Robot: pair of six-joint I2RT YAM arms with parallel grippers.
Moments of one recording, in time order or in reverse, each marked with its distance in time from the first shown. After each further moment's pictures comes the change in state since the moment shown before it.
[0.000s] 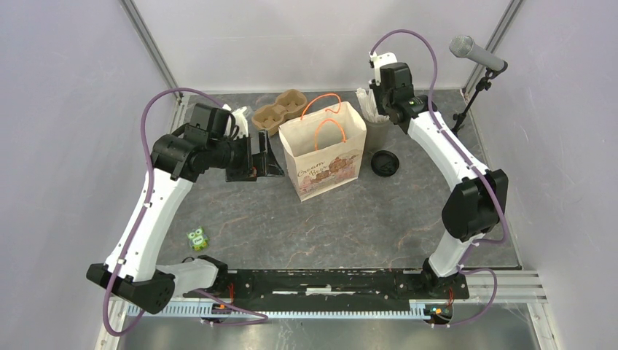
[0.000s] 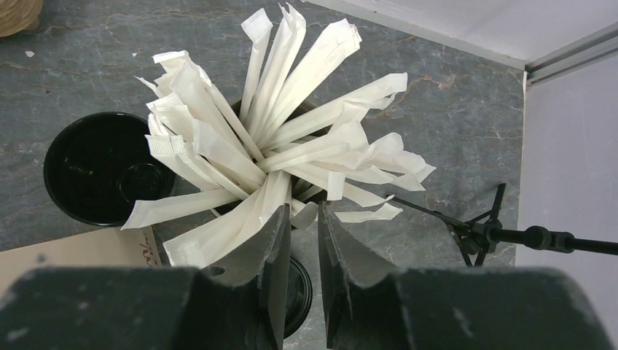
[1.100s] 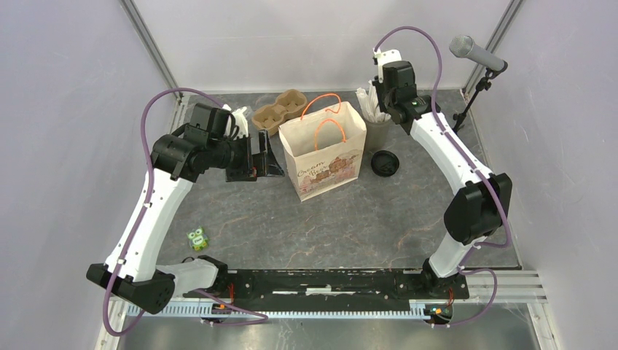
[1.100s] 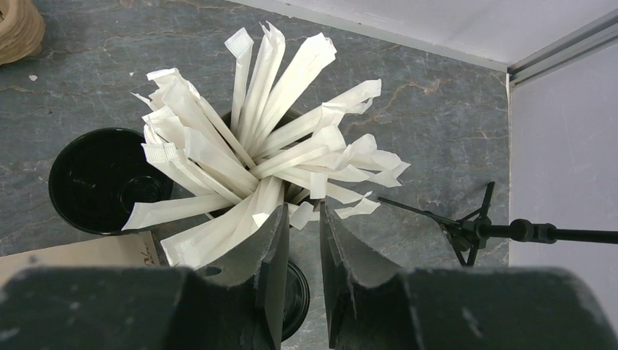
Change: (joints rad) left arm 0.000 0.001 0.000 0.000 0.002 0.000; right arm 0.000 -0.027 -0.003 0.013 0.032 0.018
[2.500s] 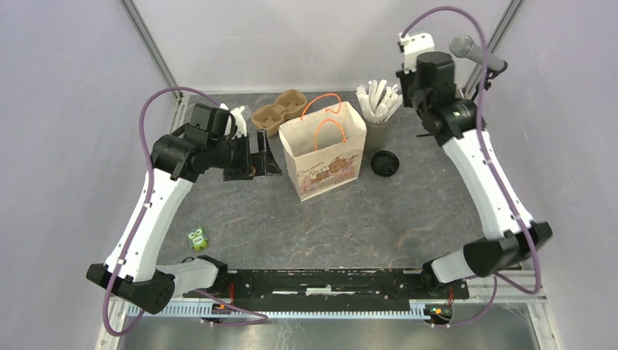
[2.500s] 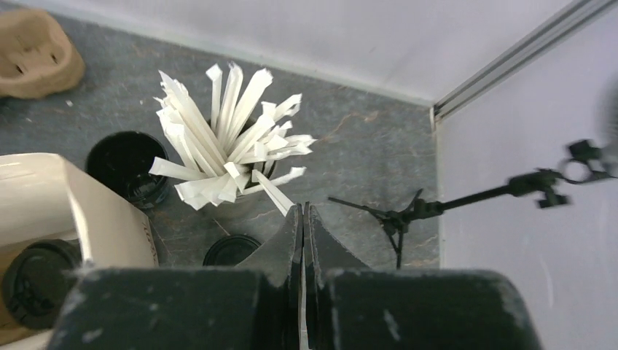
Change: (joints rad) left arm 0.000 0.000 -0.001 0.000 -0.041 0.000; right arm 0.000 -0.210 0.075 -0.161 0.003 -0.071
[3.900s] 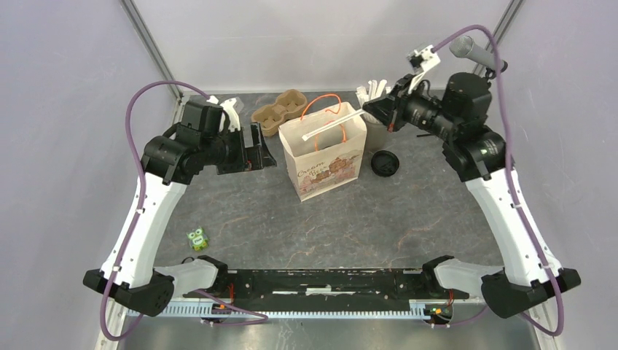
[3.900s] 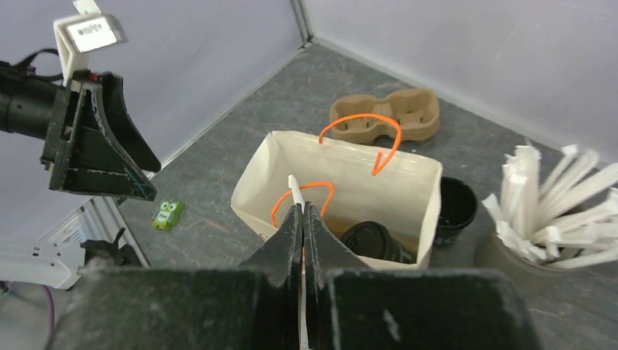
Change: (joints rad) left arm 0.000 -0.013 0.056 0.014 -0.117 0.000; right arm 0.021 -0.320 -0.128 0.127 -0.816 0.344
